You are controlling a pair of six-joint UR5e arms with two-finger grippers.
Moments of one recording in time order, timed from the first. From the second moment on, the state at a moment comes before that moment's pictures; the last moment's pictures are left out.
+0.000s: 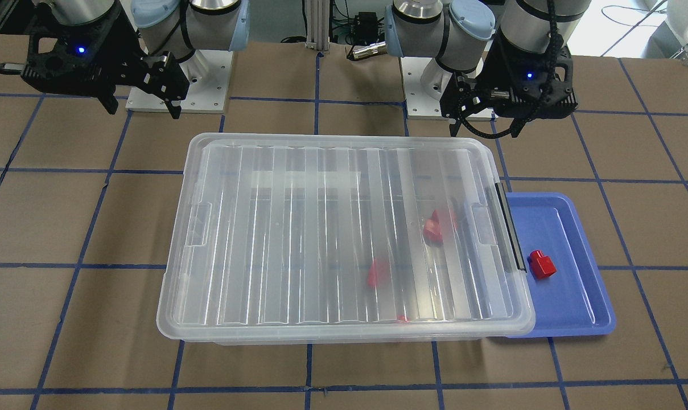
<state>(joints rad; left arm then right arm) -1.56 -1.54 -1.54 -1.64 1.61 0.03 1.56 -1.62 1.52 -1.43 -1.55 0.08</state>
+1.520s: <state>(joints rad) -1.56 -1.54 -1.55 -1.64 1.60 0.03 1.55 -1.41 1.53 -1.58 -1.55 0.08</state>
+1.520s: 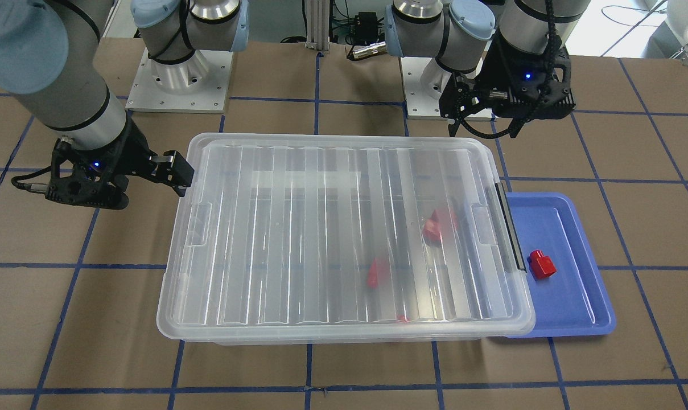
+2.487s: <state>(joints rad) -1.56 -1.54 -1.55 -1.64 1.60 0.03 1.55 -1.31 1.53 -1.62 -1.55 0.05</state>
